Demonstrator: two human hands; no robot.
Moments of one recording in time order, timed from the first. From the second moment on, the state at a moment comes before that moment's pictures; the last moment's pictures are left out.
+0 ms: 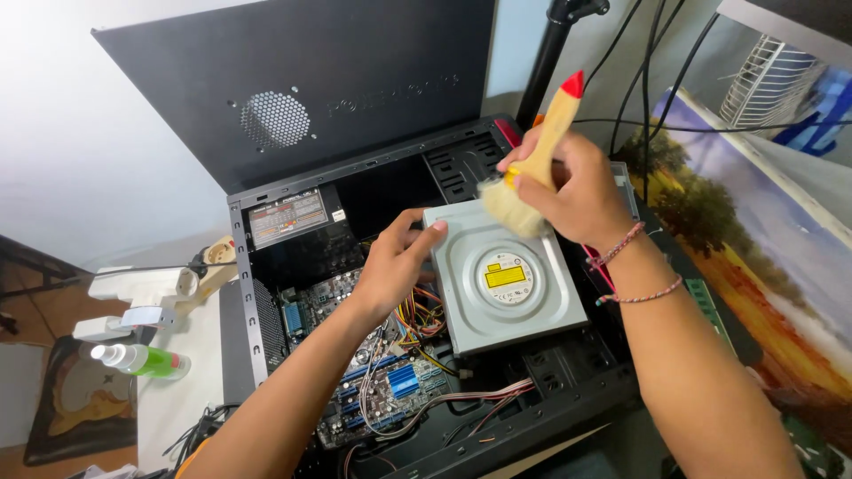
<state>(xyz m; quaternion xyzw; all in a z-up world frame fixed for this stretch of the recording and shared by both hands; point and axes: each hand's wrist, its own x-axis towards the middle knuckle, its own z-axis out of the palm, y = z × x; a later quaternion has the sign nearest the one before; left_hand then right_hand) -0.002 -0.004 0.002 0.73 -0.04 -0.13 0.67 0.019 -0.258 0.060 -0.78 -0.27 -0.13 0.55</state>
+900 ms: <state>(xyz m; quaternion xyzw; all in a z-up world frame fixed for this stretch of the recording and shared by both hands) 0.004 -0.002 0.000 0.73 -0.01 -0.13 0.67 -0.006 -0.240 0.094 -0.80 -0.28 0.12 0.51</state>
